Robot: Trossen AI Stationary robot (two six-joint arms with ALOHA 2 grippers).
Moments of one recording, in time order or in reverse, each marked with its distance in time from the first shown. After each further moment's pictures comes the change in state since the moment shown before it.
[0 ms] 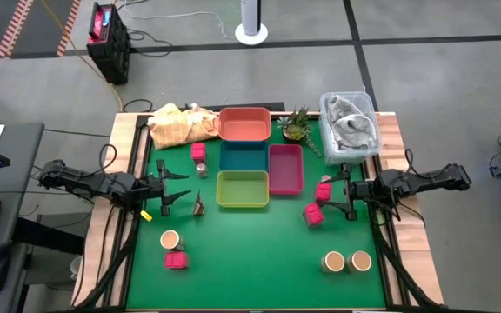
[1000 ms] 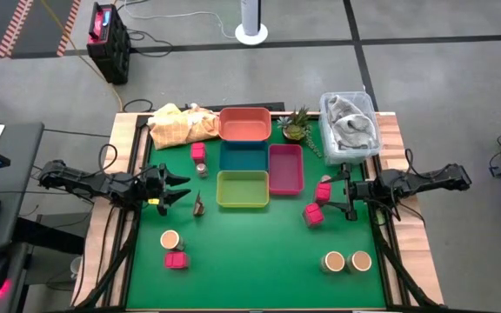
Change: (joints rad) left arm 0.000 0.000 -0.003 0.094 0.015 -0.575; right arm 0.000 0.000 0.000 0.000 0.000 0.000
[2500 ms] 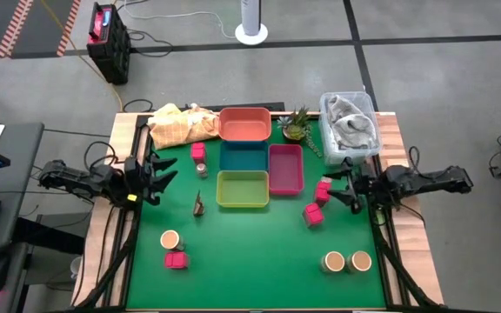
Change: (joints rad) left arm 0.000 0.000 0.004 0.473 -0.083 0.320; right arm -0.047 0.003 0.053 0.067 0.060 0.538
